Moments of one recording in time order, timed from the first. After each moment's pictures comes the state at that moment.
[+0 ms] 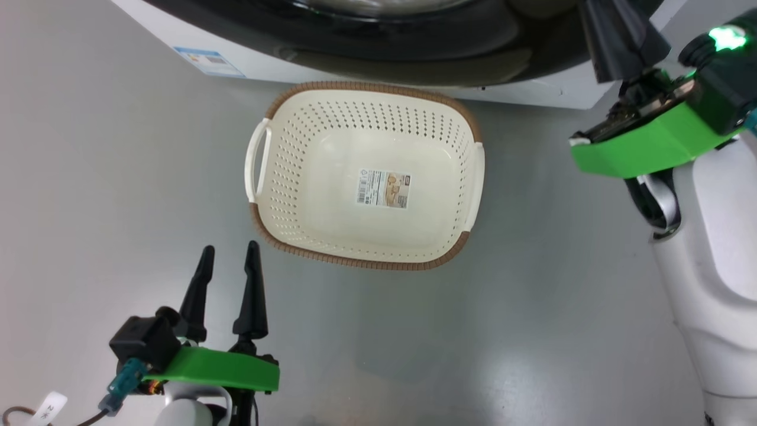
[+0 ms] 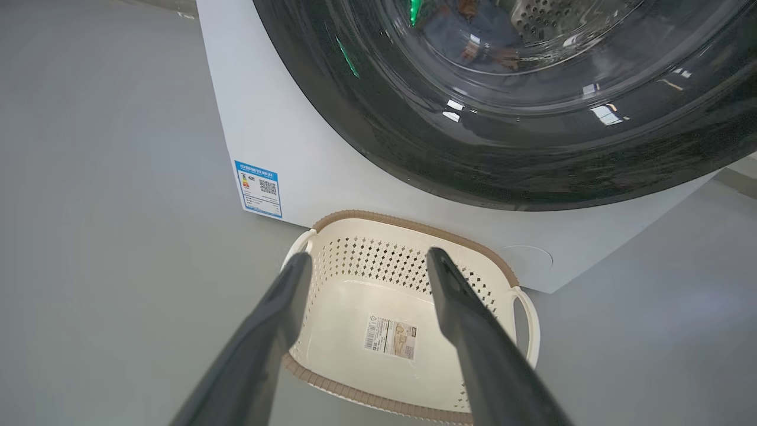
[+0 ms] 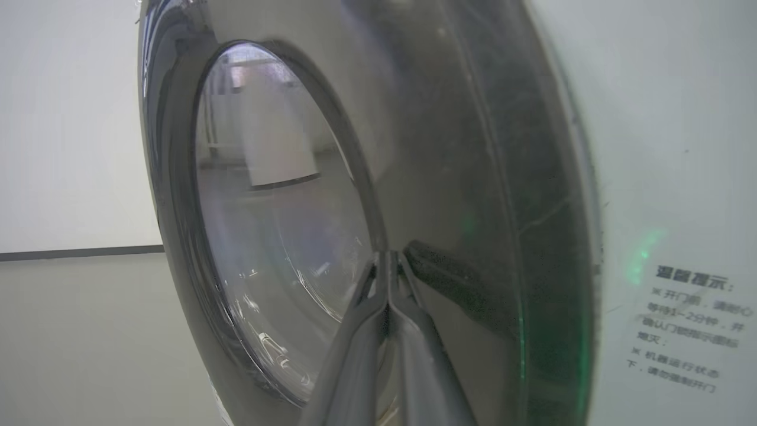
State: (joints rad) left arm -0.20 0.03 -0.25 0.16 -0.48 0.01 -0.25; right arm -0.79 -0.24 0.21 0.15 0.18 0.13 -0.26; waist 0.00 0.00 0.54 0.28
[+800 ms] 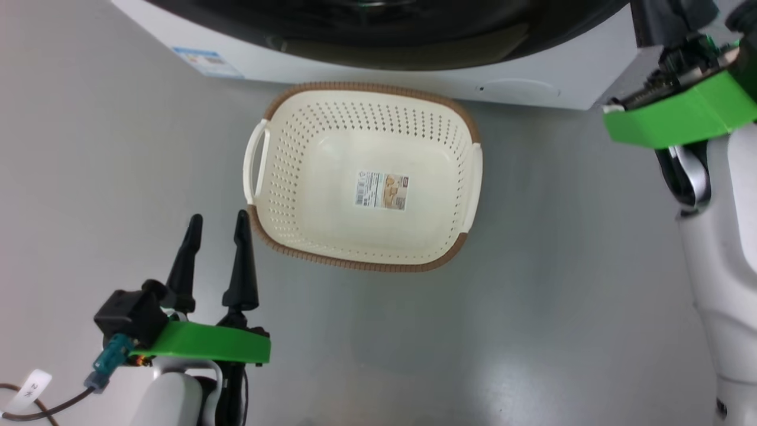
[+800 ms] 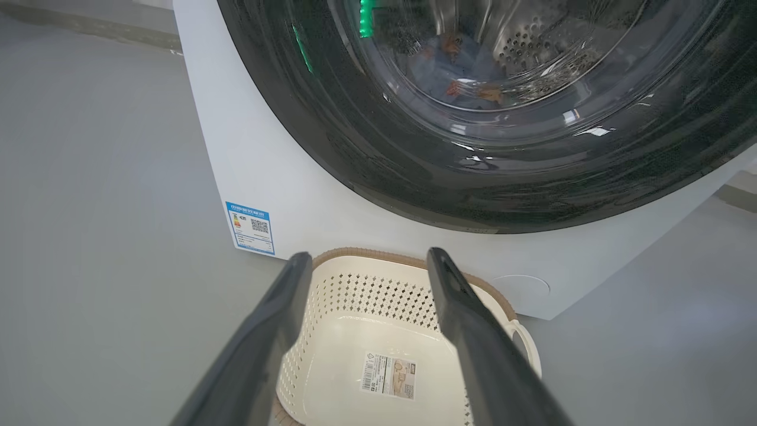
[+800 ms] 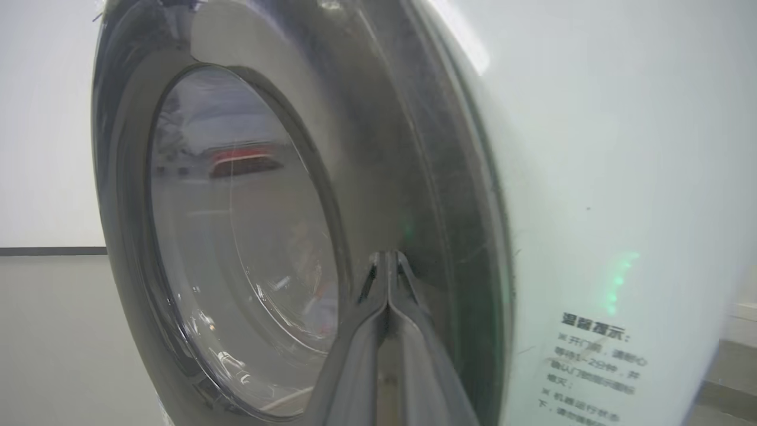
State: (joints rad) left arm -0.27 0.03 -0.23 0.16 -0.46 0.00 -0.25; right arm -0.86 -0.25 0.15 0.18 0.13 0.14 -0.26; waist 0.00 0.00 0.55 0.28
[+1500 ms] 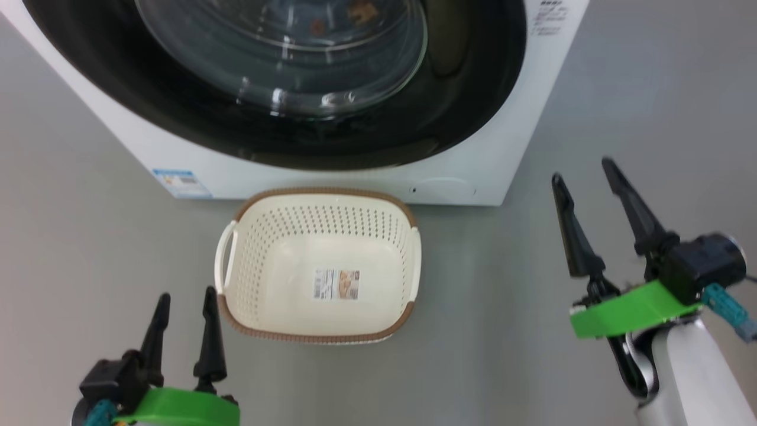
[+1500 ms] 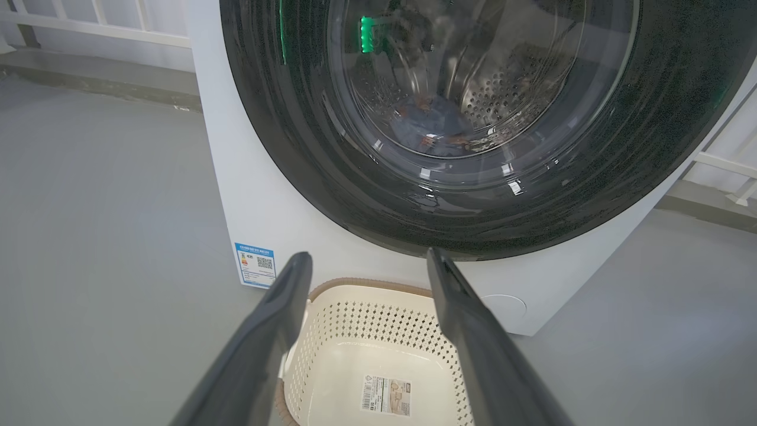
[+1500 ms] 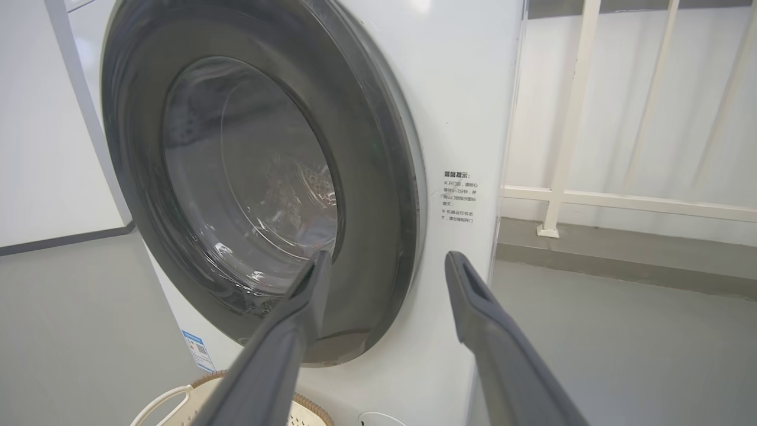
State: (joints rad) left arm -0.11 0.03 -0.09 0.20 -0.35 -0.04 -0.25; right arm -0.32 -0.12 0.05 0.08 0.13 0.14 -0.26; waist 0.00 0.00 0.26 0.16
